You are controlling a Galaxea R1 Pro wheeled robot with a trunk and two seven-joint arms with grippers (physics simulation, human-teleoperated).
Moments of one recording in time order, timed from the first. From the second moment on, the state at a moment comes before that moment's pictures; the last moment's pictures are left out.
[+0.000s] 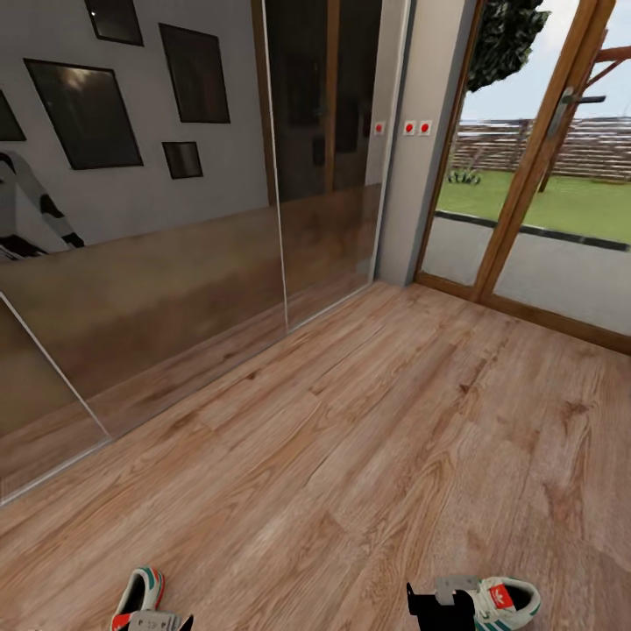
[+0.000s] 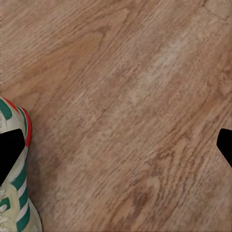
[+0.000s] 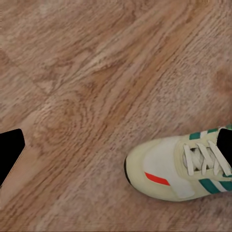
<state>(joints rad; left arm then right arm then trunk) -0.21 0.14 0.18 -0.38 -0.05 -0.39 -0.31 -0.45 0.00 0.02 -0.08 0.04 -0.40 -0.11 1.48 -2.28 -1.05</state>
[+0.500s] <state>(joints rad) -0.21 0.14 0.18 -0.38 -0.05 -0.39 -0.31 -0.45 0.00 0.02 -0.08 0.04 -0.40 -0.11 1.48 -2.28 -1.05</state>
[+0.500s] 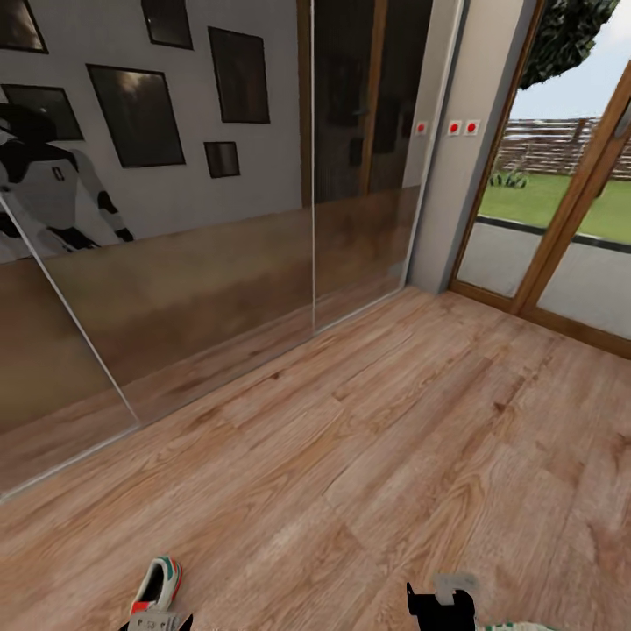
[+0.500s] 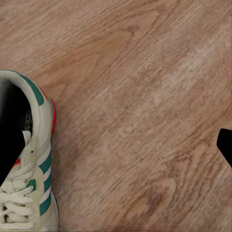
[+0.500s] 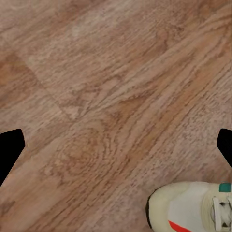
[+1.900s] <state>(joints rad) -0.21 0.13 0.18 -0.38 -0.05 -0.39 -0.31 -0.45 -0.01 0.02 -0.08 0.04 -0.40 -0.11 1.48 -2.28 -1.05</state>
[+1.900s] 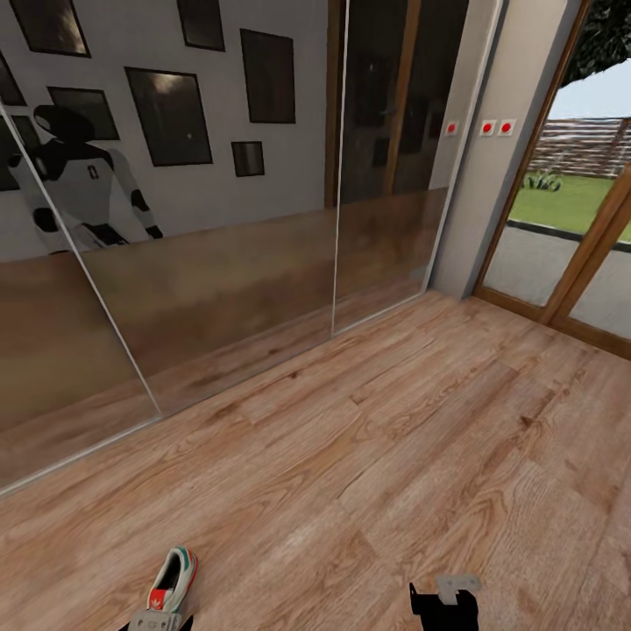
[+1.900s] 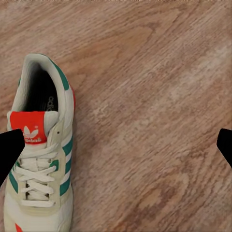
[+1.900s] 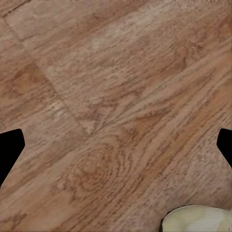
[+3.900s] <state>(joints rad) -0.21 0.13 0.18 -0.38 -0.05 -0.39 -0.31 -0.45 -0.01 0.02 -0.08 0.03 -0.40 -0.12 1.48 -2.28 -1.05</state>
